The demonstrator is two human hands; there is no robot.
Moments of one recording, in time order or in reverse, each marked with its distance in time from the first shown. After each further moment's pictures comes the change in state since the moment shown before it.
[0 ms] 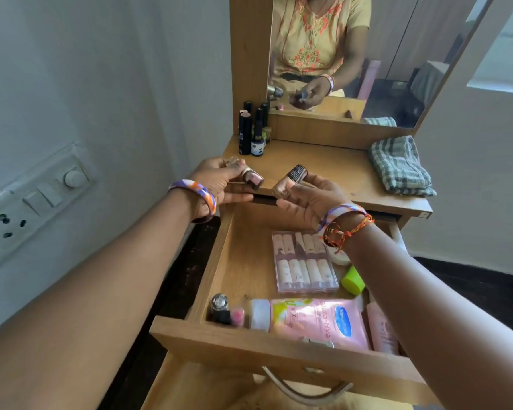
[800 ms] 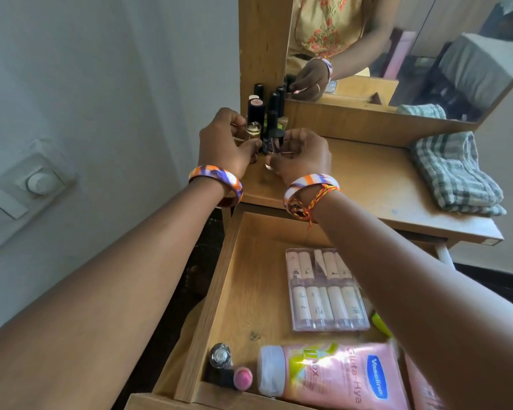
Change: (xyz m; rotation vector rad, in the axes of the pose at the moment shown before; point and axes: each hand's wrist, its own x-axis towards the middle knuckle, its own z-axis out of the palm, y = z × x) left_hand 0.078 0.008 0.006 0.785 0.462 0.566; right_hand 0.094 -0.003 0.051 -0.879 0.284 -0.482
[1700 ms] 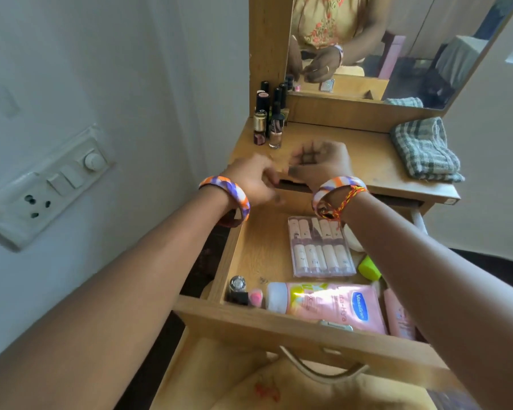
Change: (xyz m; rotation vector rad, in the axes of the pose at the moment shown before) left_hand -0.087 0.031 -0.052 0.251 -0.668 0.050; right_hand -0.069 0.002 -0.046 0.024 -0.146 -0.015
